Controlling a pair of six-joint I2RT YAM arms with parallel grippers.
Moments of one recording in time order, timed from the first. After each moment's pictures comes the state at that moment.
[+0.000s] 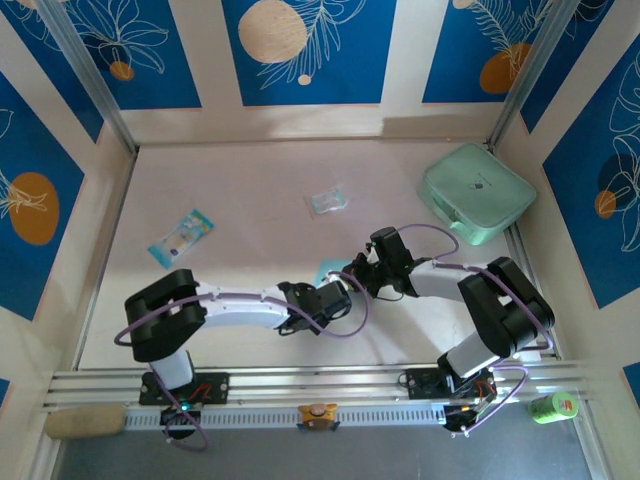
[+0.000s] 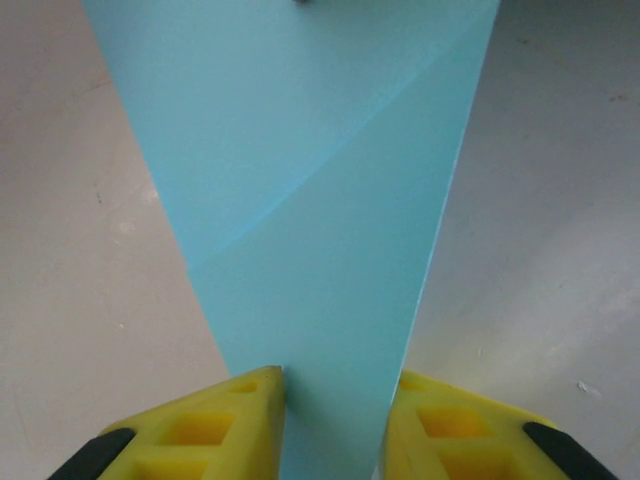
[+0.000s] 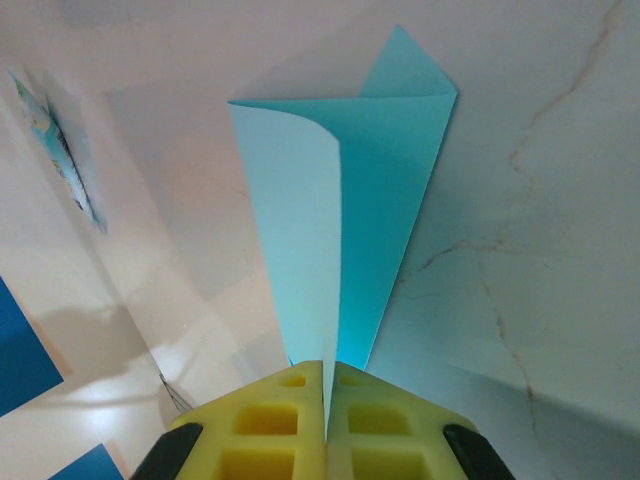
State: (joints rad) left arm -1.19 1.69 0.94 -0.45 -0.37 -0.34; right arm 0.52 1.53 0.58 0.08 -0.52 1.19
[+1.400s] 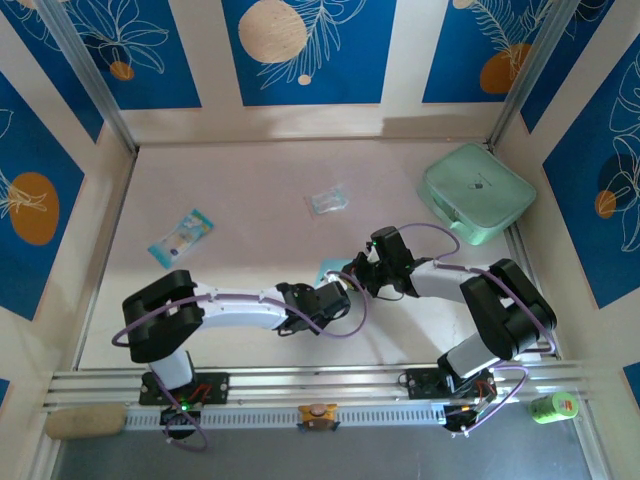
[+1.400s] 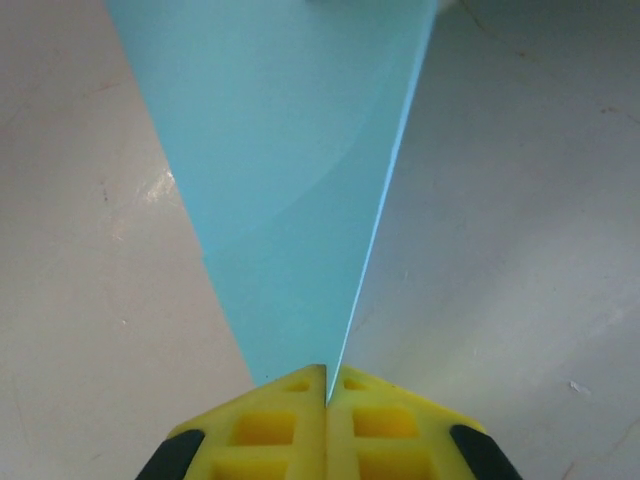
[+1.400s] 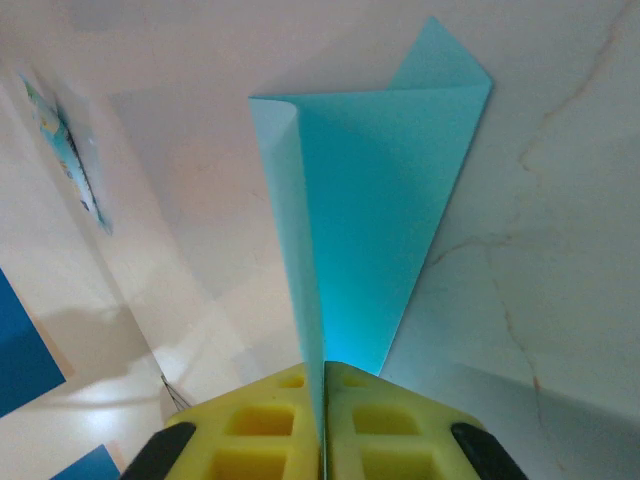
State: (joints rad) left arm -1.19 1.69 0.93 -0.44 -0.37 -0.36; right arm 0.52 1.51 0.58 0.06 -0.51 1.18
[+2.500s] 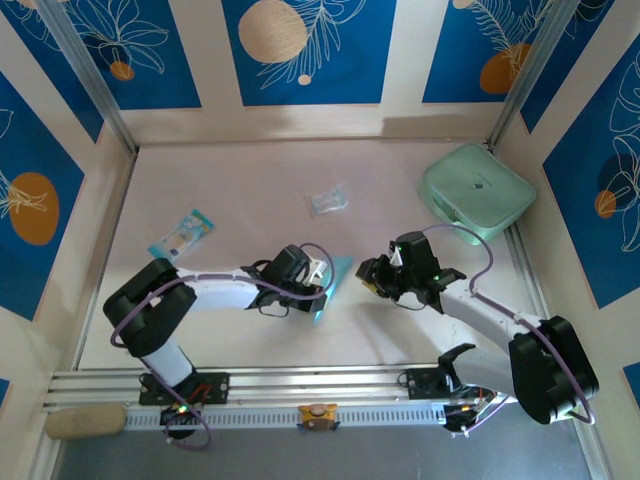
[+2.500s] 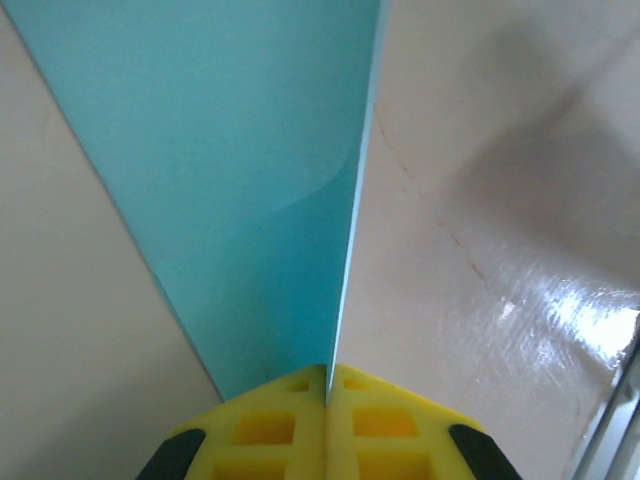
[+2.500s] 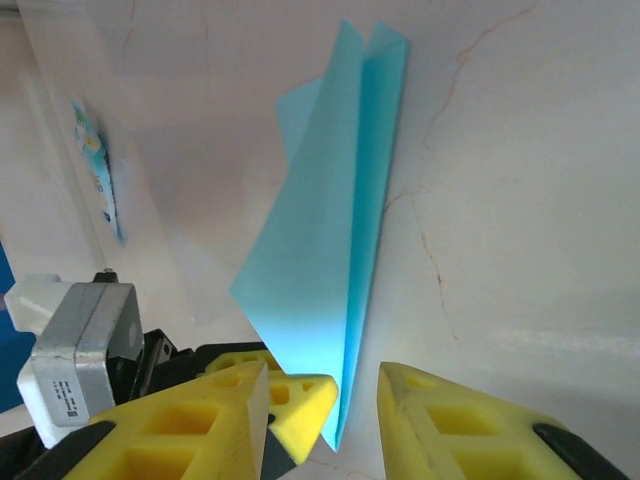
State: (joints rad) left arm -0.85 1.65 0.73 0.00 0.40 -0.51; right arm 0.45 1.16 0.49 -0.15 -0.44 1.08
